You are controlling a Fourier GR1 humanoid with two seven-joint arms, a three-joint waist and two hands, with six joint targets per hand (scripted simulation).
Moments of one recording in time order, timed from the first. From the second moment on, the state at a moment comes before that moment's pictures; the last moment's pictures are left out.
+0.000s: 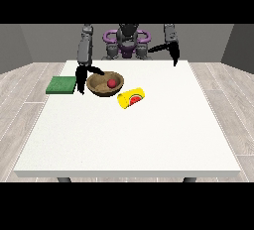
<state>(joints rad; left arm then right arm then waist) -0.42 0.10 -0.07 -1.30 -0.11 0.13 -0.23 -0.52 -0.17 -0.35 -0.70 -0.19 0.03 -0.42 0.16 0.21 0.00</state>
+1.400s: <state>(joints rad) -0.37 0.17 0.05 -1.20 -0.02 0.02 -0.22 -0.62 -0.26 -0.13 -0.56 0.13 -0.40 0.04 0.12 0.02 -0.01</state>
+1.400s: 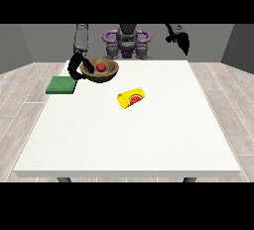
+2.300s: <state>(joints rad) -0.31 0.26 0.18 -1.16 0.06 -0.06 -0.30 -0.57 -0.48 -0.20 -0.70 0.08 -0.17 0.14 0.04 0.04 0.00</state>
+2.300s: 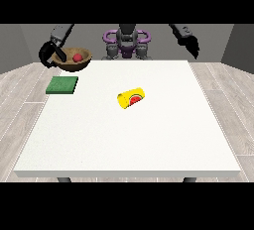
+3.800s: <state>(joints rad) -0.39 0.62 0.44 -1.06 0.30 -0.36 -0.33 -0.62 -0.66 -0.37 -0.52 -0.01 -0.12 0.01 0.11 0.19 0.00</state>
